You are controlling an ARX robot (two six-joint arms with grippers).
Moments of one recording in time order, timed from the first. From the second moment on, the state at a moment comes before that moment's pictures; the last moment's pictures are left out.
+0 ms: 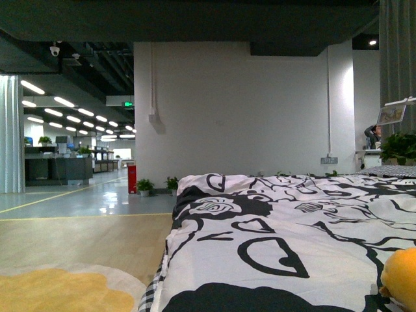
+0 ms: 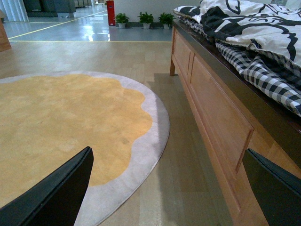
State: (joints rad) left arm 0.00 0.00 0.01 0.00 0.00 -0.01; right arm 0.00 0.00 0.02 0.01 0.00 0.01
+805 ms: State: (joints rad) left arm 0.00 0.00 0.01 0.00 0.00 -0.01; right arm 0.00 0.01 0.01 0.00 0.00 0.01
